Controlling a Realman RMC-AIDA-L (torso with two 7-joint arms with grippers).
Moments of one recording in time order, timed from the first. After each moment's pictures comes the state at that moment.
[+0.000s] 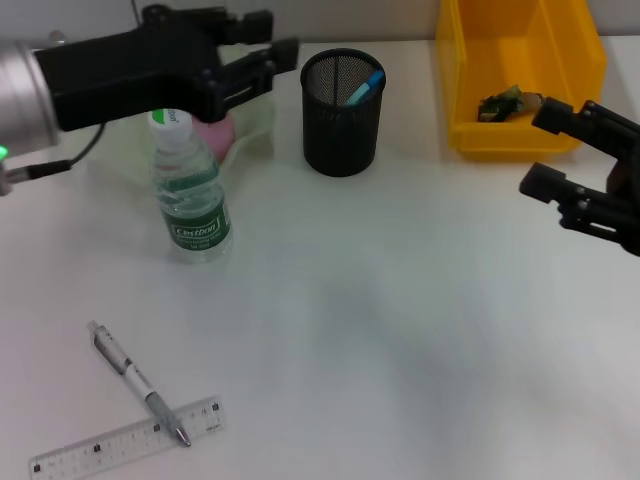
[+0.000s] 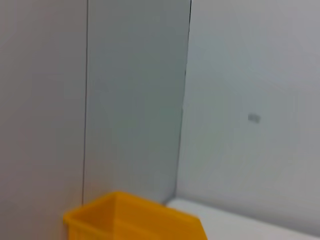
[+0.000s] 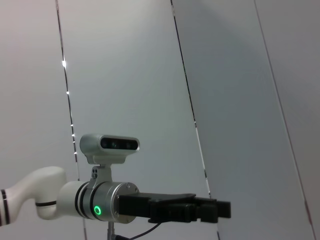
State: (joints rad) left arm -0.25 -2.06 1.28 1.39 1.56 1.24 -1.79; right arm 0.36 2.06 -0.67 -0.60 -1.58 -1.91 1.18
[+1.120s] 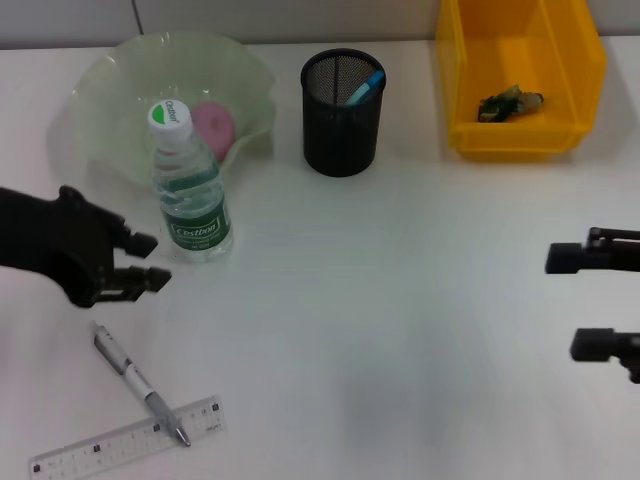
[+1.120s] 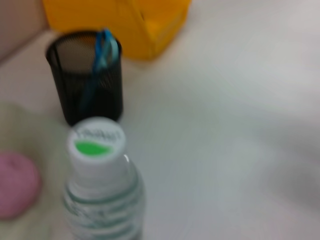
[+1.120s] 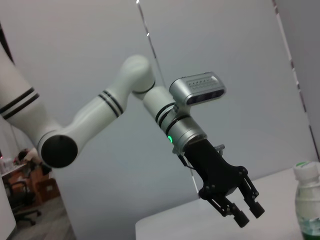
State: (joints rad) left arm -0.34 -2.05 1.12 1.61 2.28 1.78 -2.04; right arm 0.36 2.01 -0.62 -0.84 -1.88 -2.17 1.43
